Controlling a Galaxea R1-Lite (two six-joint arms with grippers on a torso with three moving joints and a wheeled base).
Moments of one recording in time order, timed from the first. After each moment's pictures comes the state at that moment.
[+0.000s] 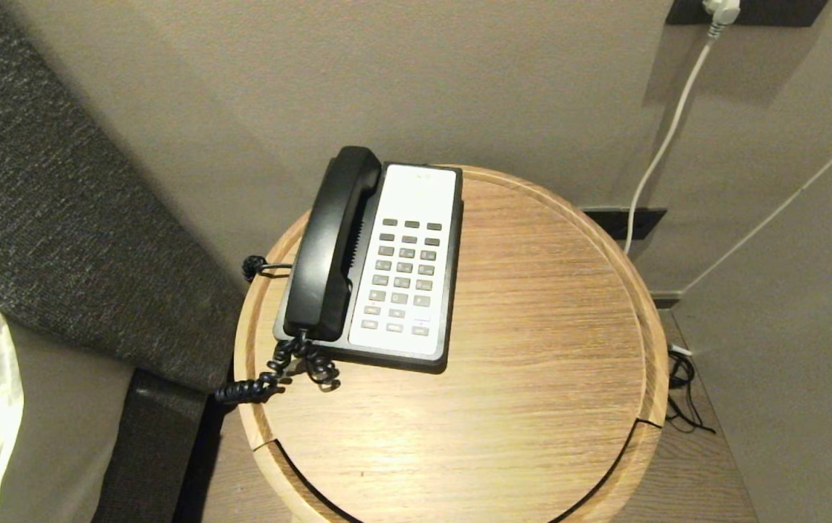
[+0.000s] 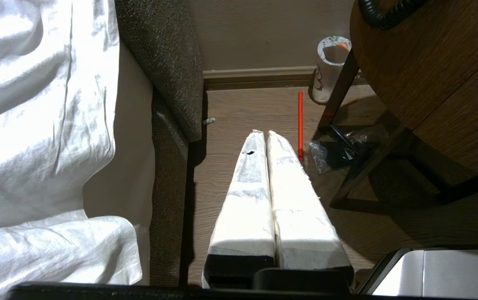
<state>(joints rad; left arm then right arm) 0.00 0.00 0.00 0.01 -0.01 0.07 0.00 0.03 -0.02 0.06 0.01 -0.05</state>
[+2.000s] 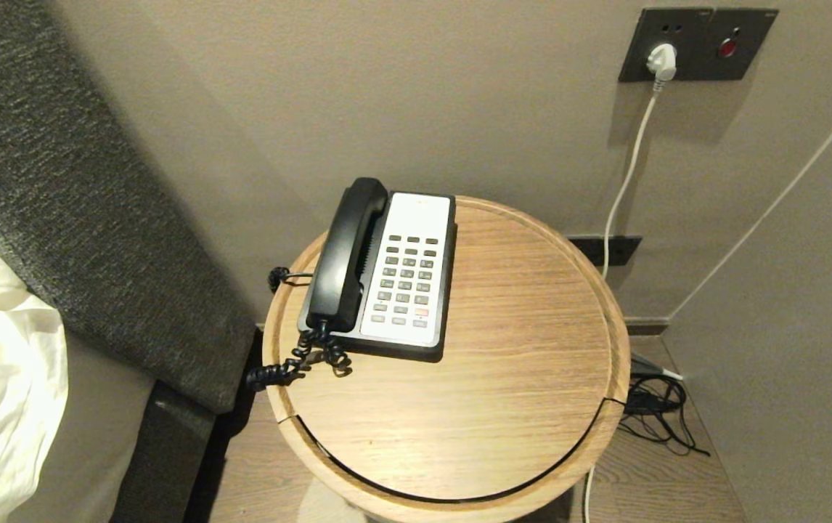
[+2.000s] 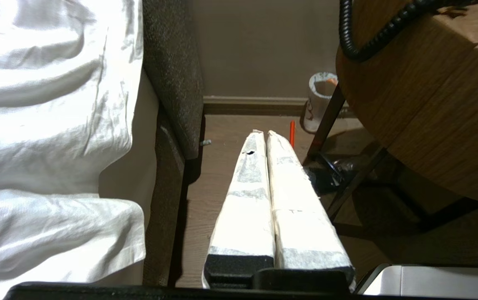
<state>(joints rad) 0.00 0.00 0.00 0.01 0.00 0.01 0.00 0.03 0.00 -0.01 0.00 -0.04</state>
